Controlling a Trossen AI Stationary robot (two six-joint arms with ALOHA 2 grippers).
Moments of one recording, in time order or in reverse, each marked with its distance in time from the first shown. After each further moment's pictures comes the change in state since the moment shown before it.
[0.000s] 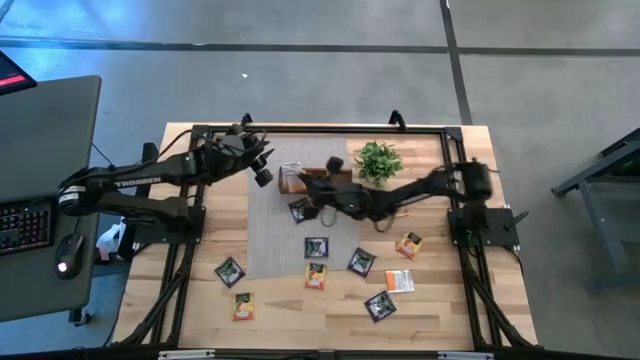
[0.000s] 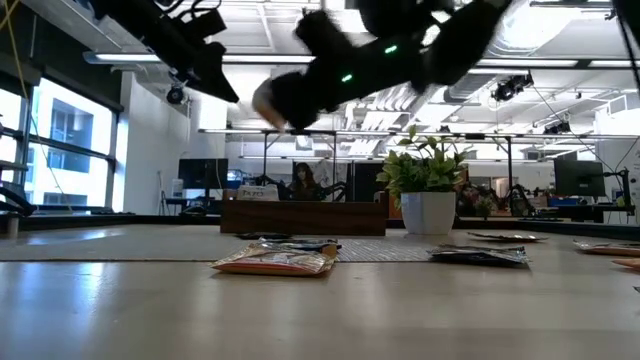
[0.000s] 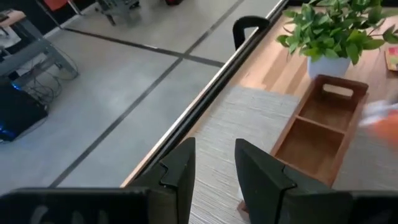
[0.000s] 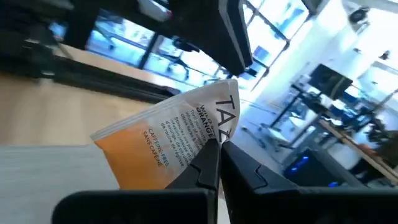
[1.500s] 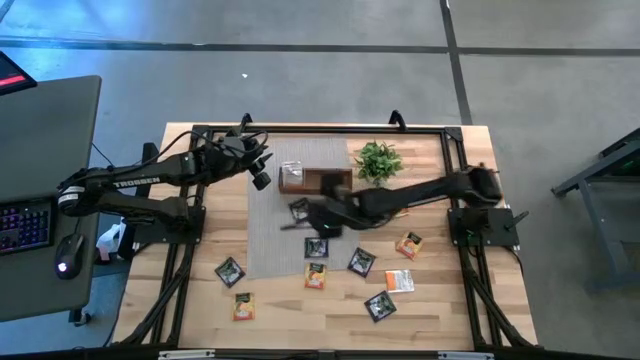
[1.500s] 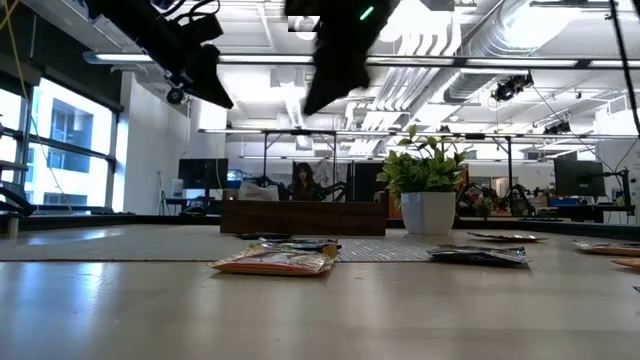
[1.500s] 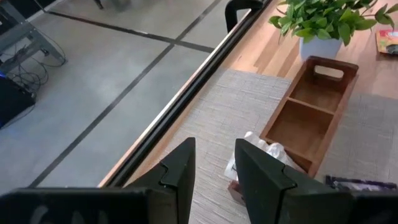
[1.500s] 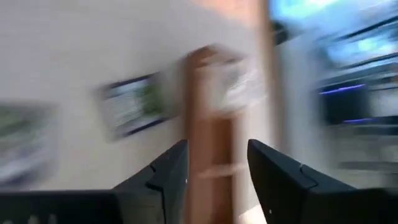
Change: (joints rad) left arm 0.000 -0.006 0.000 -0.080 0.030 -0.041; right arm 0.158 -0.096 0.472 -1.497 0.016 0.328
